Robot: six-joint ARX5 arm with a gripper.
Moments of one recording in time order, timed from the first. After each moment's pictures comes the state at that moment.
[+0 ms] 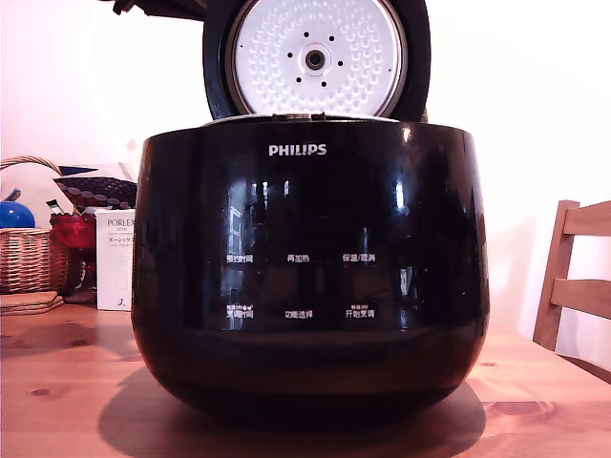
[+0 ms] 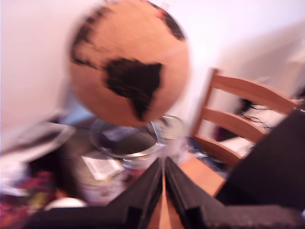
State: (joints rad) arm -0.29 1.63 1.63 -0.30 0.54 -0.01
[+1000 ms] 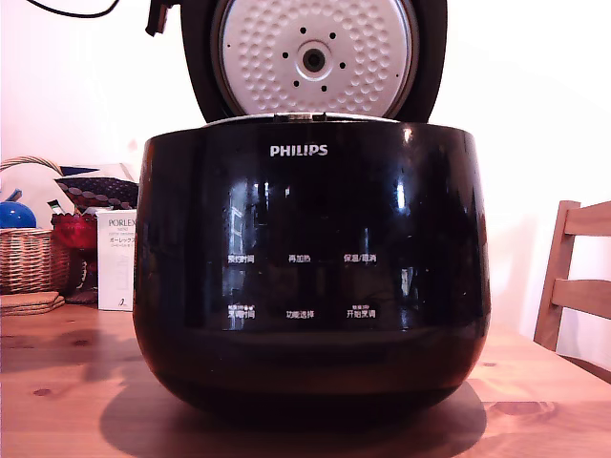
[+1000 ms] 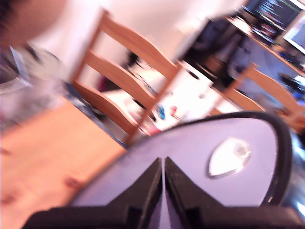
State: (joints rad) arm -0.34 1.63 1.68 -0.65 0.91 -0.10
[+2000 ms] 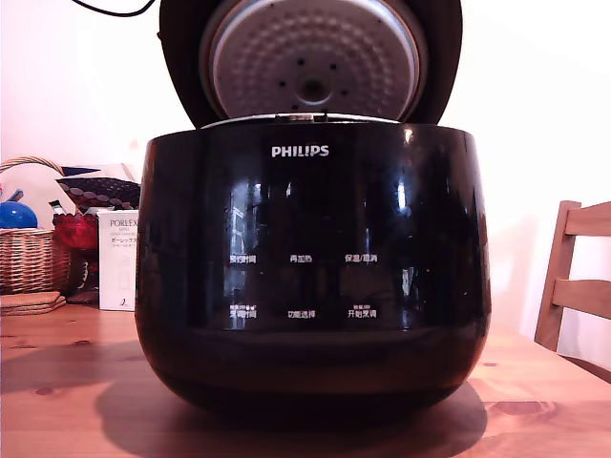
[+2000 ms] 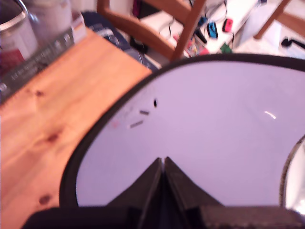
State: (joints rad) arm -0.51 1.63 1.68 -0.90 0.49 0.21
